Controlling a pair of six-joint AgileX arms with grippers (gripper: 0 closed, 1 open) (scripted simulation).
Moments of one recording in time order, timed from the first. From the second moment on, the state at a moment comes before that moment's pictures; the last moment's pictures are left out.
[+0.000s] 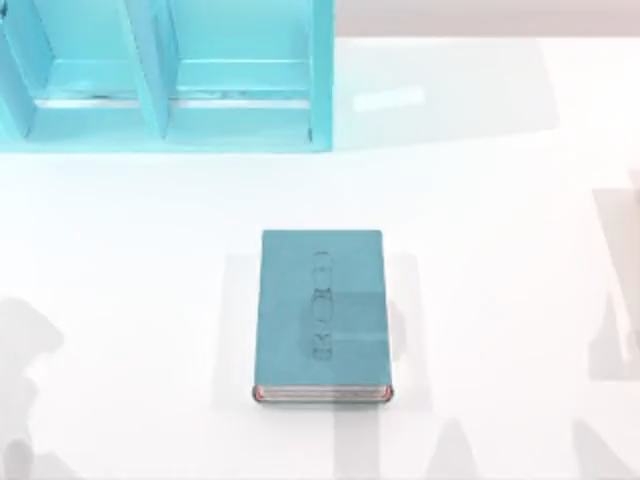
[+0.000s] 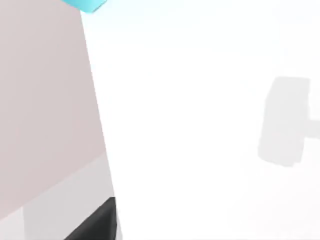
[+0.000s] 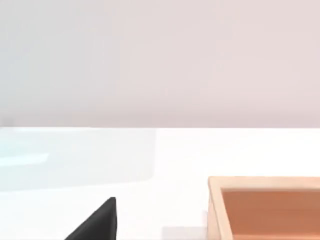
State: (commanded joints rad) left arm 0.36 0.51 0.40 -0.54 0.01 0.94; right arm 0.00 0.00 0.00 0.00 0.00 0.00
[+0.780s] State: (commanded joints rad) left arm 0.84 1.17 0.90 -1.23 0.00 2.32; right arm 0.00 0.00 0.00 0.00 0.00 0.00
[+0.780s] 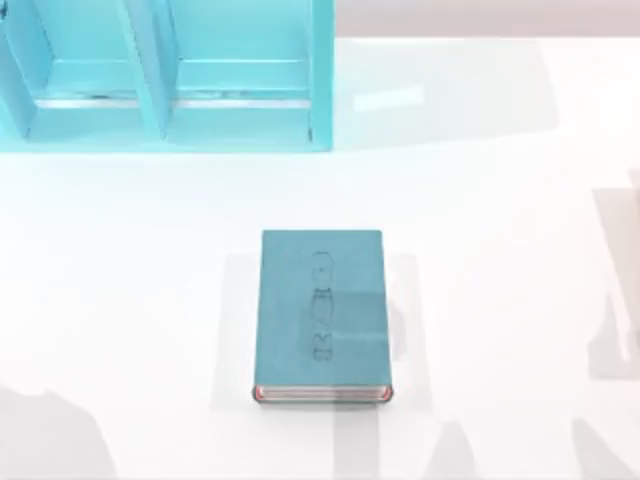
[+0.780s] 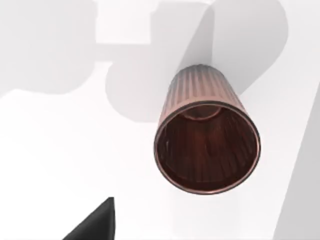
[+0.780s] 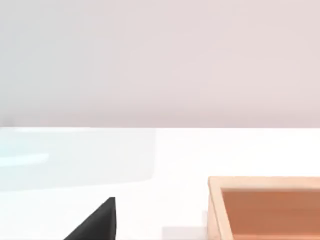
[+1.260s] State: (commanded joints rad) left arm 0.90 1.25 1.00 -1.32 0.00 2.49; right arm 0.00 0.00 0.00 0.00 0.00 0.00
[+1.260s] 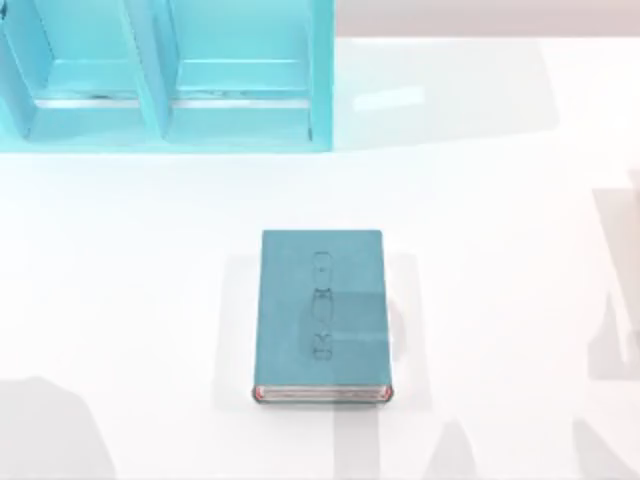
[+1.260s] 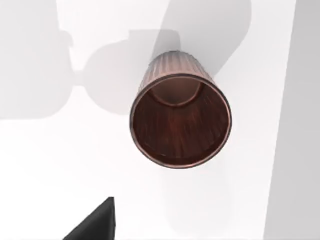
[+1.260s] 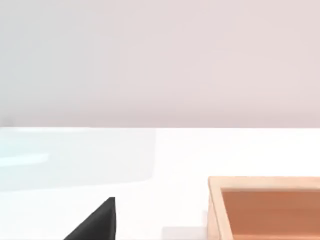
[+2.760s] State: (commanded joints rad) left arm 0.91 1.35 0.66 -0.88 0.00 2.50; right arm 0.00 0.00 0.00 0.00 0.00 0.00
